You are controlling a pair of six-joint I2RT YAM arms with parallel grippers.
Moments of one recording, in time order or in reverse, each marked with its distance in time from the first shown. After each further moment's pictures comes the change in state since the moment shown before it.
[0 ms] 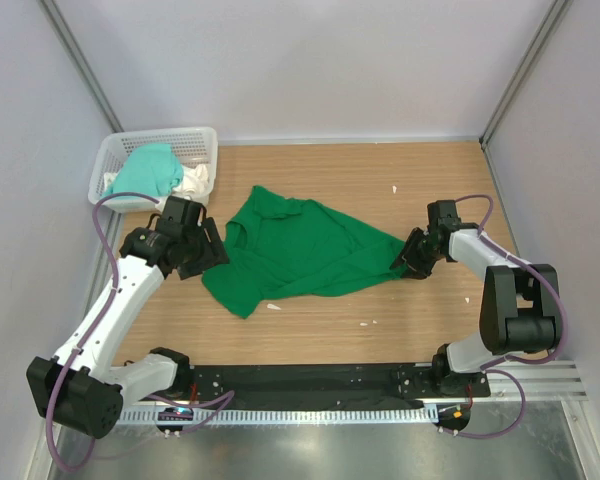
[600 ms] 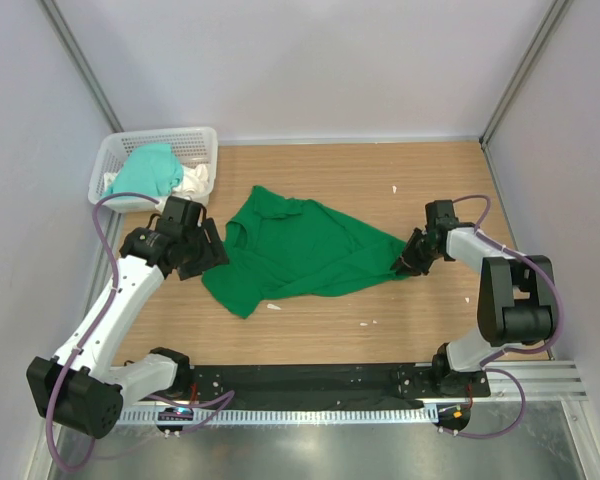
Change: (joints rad) left arm 0.000 0.000 0.000 -0.006 0.000 0.001; right arm -0.002 0.054 -0.003 0.053 -0.009 0.018
